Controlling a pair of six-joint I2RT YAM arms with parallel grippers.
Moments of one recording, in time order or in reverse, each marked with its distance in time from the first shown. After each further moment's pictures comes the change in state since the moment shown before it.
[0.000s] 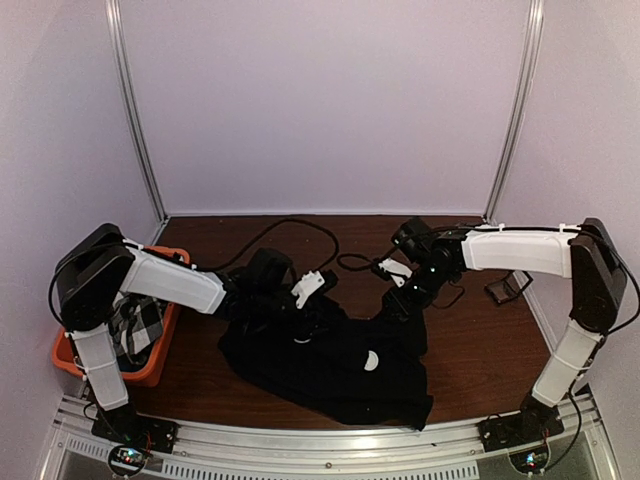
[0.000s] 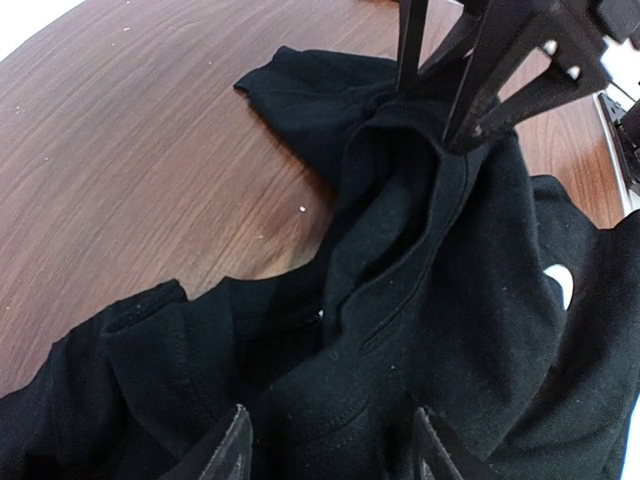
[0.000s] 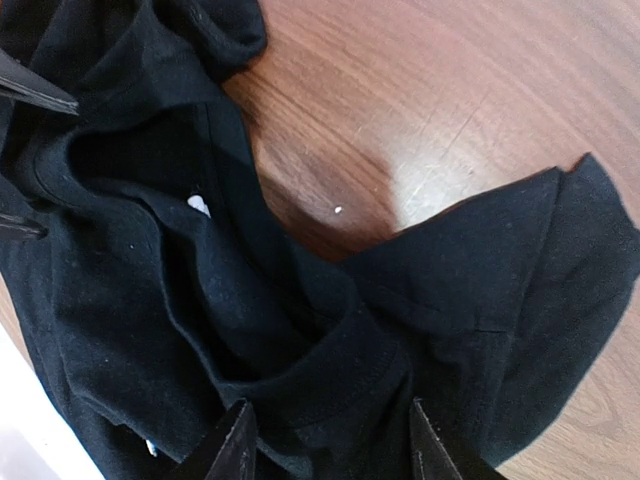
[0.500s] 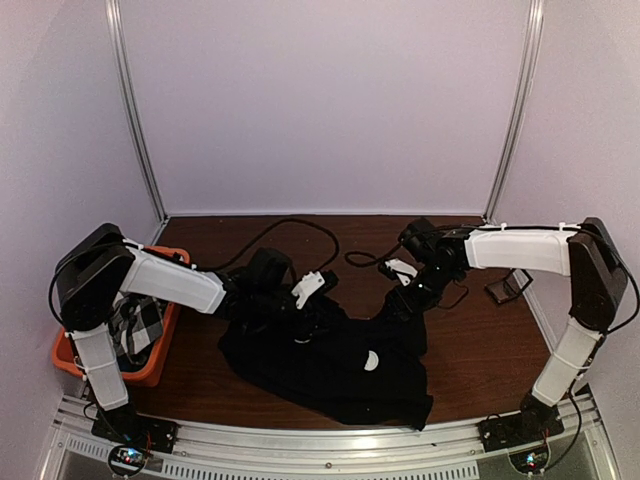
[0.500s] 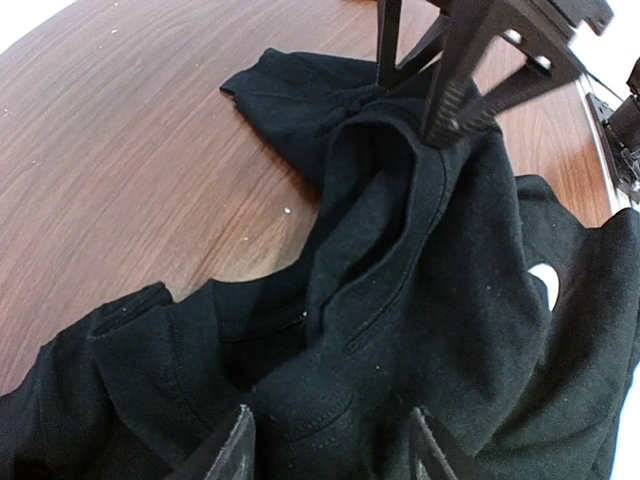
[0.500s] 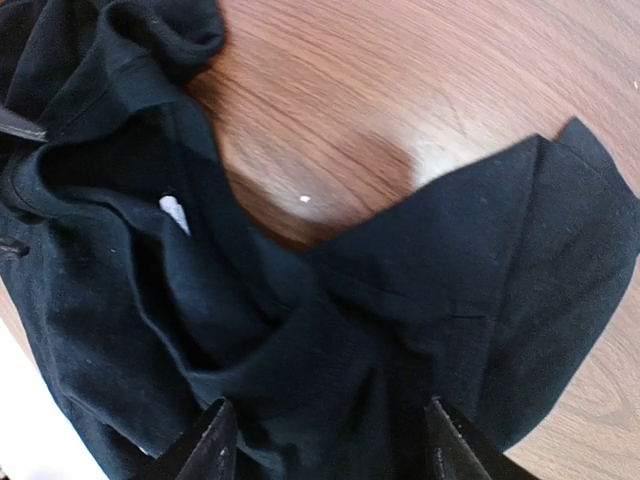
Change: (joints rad) left arm 0.002 0.000 0.000 0.000 0.033 -0.004; right arm -0.042 0.008 -0.019 0.002 -0.037 0.032
